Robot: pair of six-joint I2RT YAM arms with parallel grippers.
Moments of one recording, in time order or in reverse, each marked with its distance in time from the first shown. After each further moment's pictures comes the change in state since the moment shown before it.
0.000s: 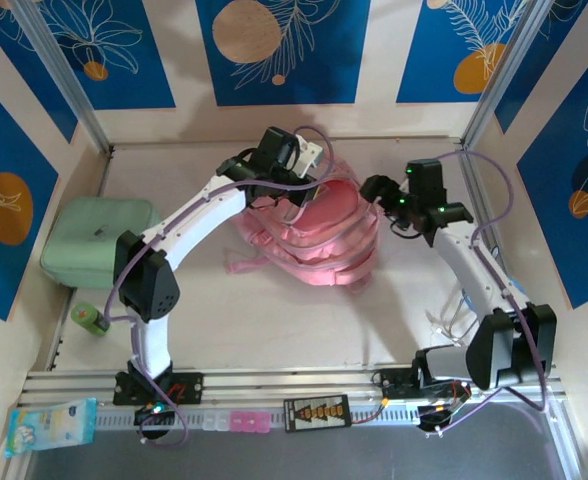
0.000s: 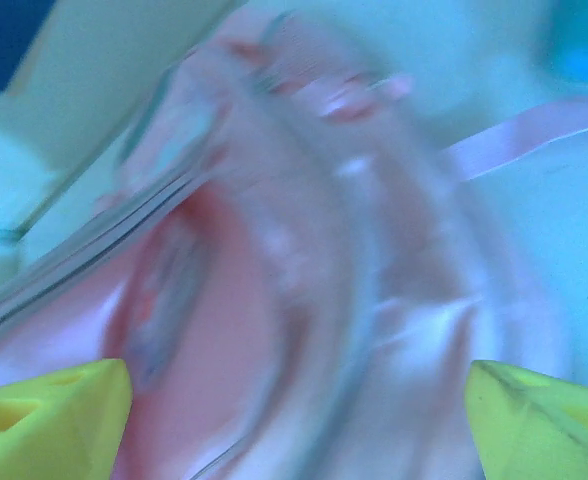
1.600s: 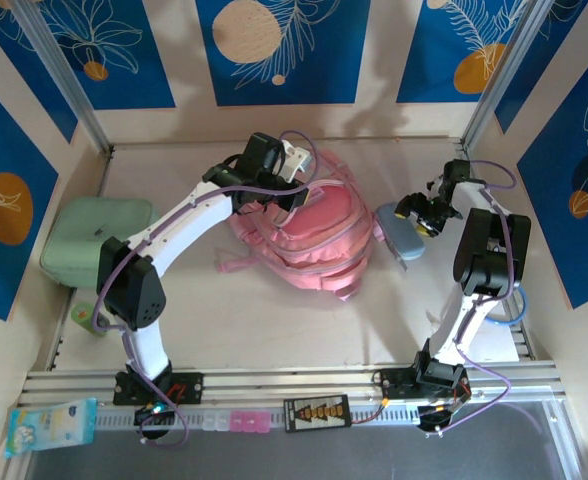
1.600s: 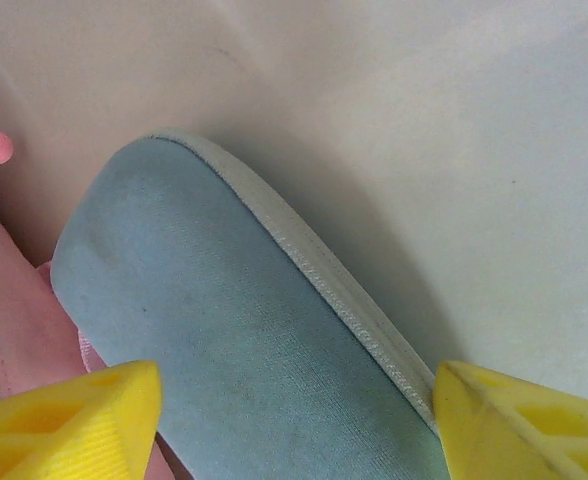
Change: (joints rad) left arm 0.037 -0.093 -0.143 0.055 0.069 -0.030; right arm -0.330 0.596 0.253 -0.201 -0.216 -0.445
